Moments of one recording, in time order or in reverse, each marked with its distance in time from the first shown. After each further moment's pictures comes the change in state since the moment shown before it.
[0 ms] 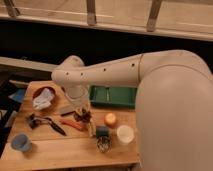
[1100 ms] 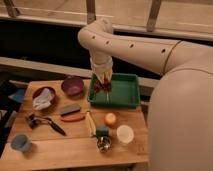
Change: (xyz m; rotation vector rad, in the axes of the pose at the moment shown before) arm -0.026 -0.149 -0.087 0.088 -0.100 0.146
